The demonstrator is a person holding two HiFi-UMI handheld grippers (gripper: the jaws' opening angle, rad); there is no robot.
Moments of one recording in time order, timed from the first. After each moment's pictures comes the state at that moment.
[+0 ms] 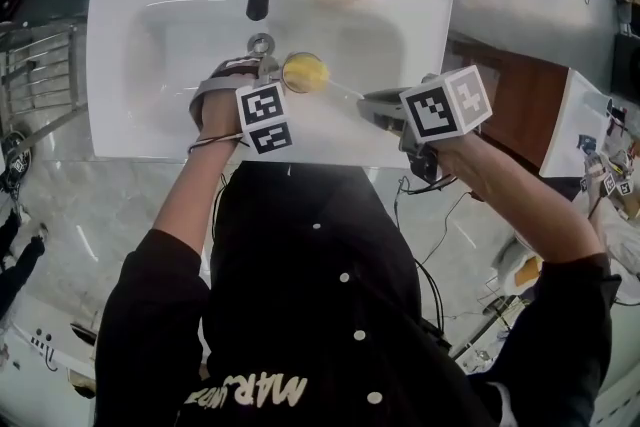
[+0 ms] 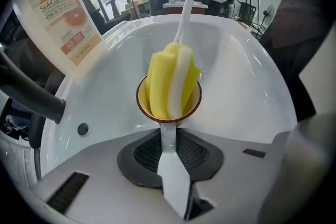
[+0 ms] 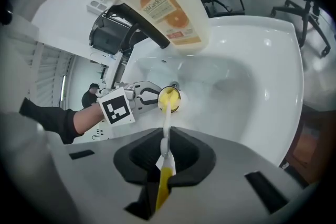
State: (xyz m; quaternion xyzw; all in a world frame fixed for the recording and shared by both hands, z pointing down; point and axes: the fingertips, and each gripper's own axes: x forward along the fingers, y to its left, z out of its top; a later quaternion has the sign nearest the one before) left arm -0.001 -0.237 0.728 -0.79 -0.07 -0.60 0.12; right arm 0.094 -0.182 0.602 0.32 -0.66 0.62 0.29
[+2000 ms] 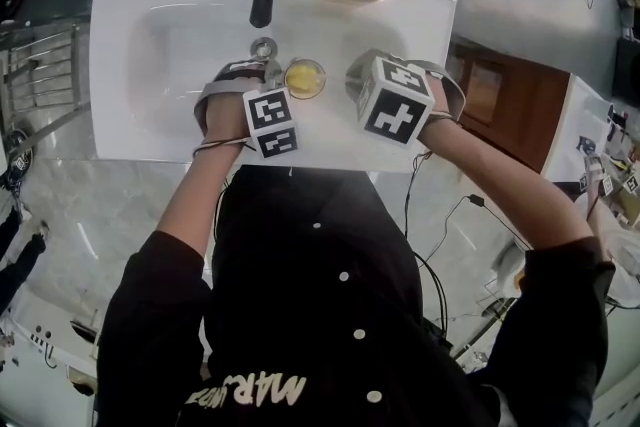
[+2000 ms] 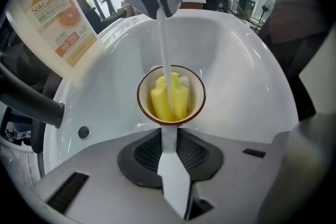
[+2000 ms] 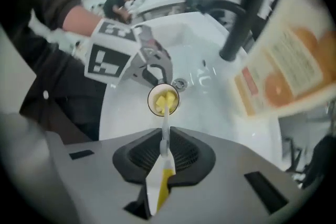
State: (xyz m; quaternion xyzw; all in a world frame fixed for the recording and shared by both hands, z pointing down) left arm -0.002 -0.237 0.729 -0.78 -0.07 -0.61 0.14; right arm 0.080 -0.216 0.631 0.13 -0.76 0.22 0.60
